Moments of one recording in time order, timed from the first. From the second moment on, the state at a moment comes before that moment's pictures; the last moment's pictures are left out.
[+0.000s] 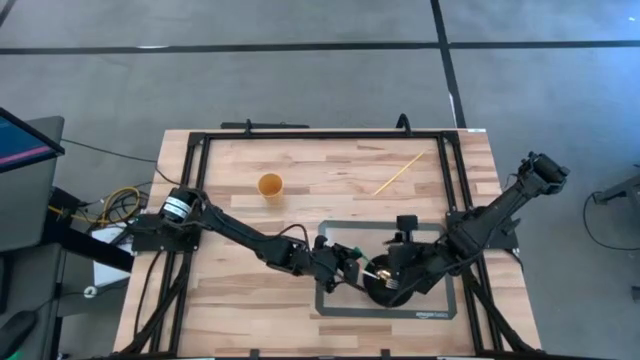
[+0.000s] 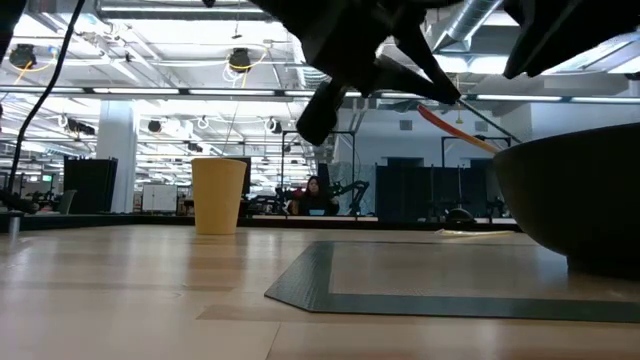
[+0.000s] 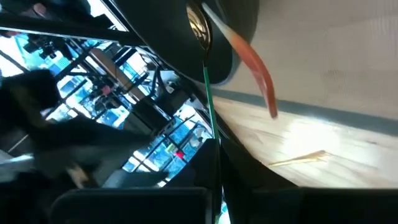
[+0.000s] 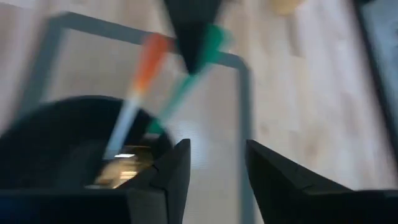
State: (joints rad) left arm -0.38 2.01 1.34 0.17 -0.54 2.08; right arm 0.67 1.32 0.99 -0.80 0.64 0.39
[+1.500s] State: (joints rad) left arm -0.32 2.01 1.34 0.15 -0.34 2.06; right arm 0.86 1.57 0.99 -0.71 0.28 0.78
